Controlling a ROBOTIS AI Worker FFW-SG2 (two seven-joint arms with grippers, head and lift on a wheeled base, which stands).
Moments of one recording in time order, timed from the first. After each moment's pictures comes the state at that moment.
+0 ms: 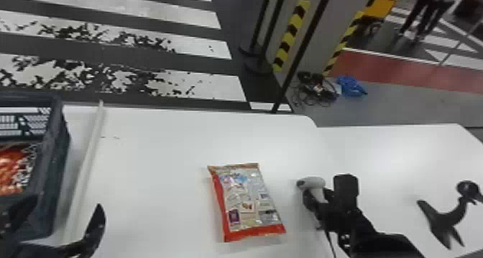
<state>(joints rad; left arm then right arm) 0.51 0.36 -0.29 -2.02 0.09 0.08 0.20 0.21 -0.23 -0.33 -1.54 0.08 0.39 0.21</state>
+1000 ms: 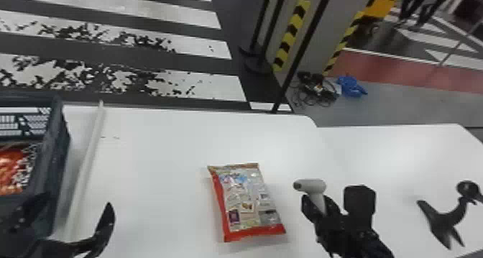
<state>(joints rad) 0.47 0.37 -0.34 -1.99 0.08 0.08 0.20 0.54 -0.07 -0.33 -2.13 0.02 0.59 0.19</state>
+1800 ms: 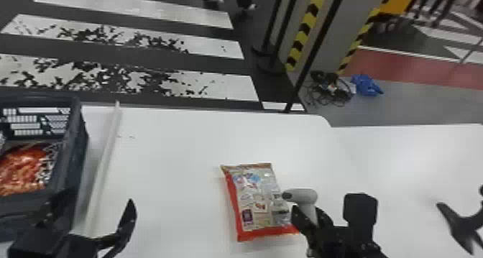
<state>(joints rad) 0.47 0.37 -0.35 -2.00 0.06 0.08 0.21 0.60 -0.02 -0.25 -2.25 -0.03 0.70 0.20</state>
